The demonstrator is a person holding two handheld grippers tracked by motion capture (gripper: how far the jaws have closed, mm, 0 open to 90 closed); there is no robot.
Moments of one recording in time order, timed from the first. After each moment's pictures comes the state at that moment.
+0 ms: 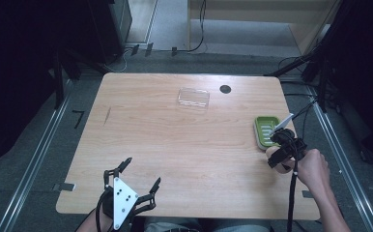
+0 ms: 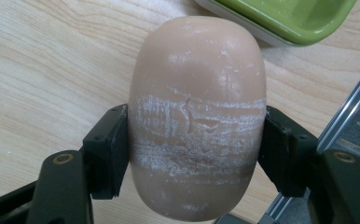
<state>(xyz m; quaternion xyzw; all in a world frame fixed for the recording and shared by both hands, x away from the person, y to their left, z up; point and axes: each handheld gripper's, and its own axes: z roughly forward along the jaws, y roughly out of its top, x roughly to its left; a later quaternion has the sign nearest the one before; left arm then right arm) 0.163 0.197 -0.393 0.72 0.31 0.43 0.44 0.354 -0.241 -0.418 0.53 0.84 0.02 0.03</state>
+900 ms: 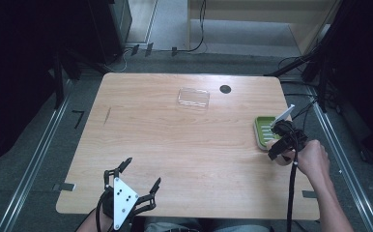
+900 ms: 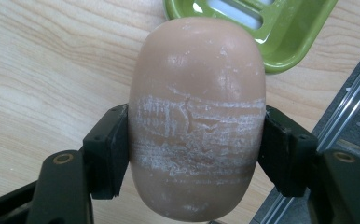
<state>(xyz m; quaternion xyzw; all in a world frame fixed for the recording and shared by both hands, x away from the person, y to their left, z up) 0.163 0.197 -0.394 0.72 0.31 0.43 0.44 0.376 -0.245 -0.409 0.54 0.84 0.02 0.03</state>
